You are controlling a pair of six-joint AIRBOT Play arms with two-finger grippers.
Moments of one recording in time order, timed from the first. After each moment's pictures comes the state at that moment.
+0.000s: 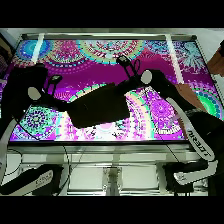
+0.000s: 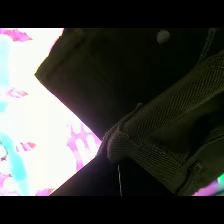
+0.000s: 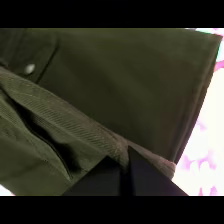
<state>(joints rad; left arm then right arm) -0.01 -1.17 0.94 1.32 -1.02 -1.17 0.41 -1.59 1.43 -1.20 0.85 1.16</state>
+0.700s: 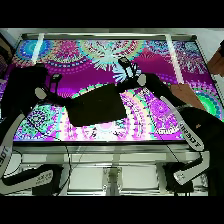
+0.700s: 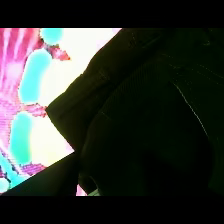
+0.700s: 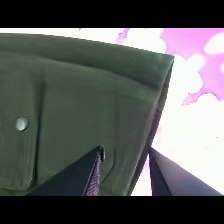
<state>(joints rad) -0.01 -1.29 0.93 1.25 -0.81 -1.18 0.40 -1.69 1.44 -1.20 0.70 1.16</state>
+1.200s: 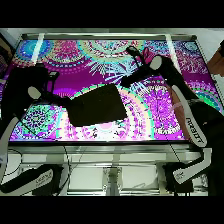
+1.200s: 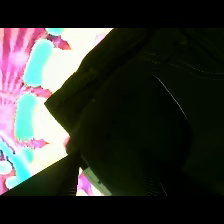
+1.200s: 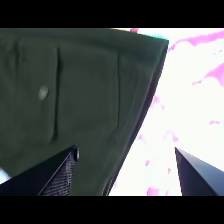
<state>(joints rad) 0.01 -1.17 0.94 1.23 -0.91 -1.11 0.24 -1.69 1.67 -1.10 1.16 1.13</state>
